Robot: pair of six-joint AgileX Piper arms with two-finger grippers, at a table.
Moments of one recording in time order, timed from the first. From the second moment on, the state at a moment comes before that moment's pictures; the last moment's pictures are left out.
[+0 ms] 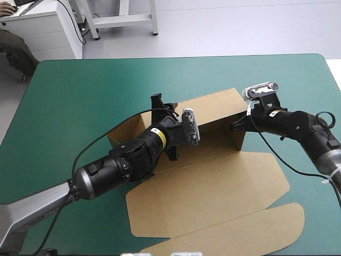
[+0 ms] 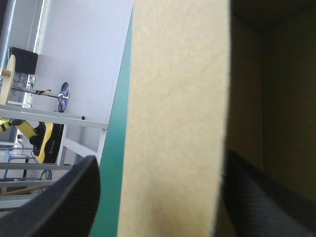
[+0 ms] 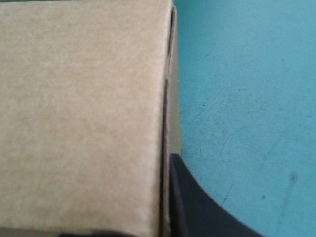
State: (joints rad) left arm -0.99 1.46 -1.22 0.90 0.57 -0.03; right arm 0.16 1.35 -1.05 0.52 0.52 -0.55
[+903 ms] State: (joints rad) left arm -0.98 1.33 -1.62 0.18 0.95 0.36; right arm 0.16 1.35 -1.05 0.39 0.48 -0.36
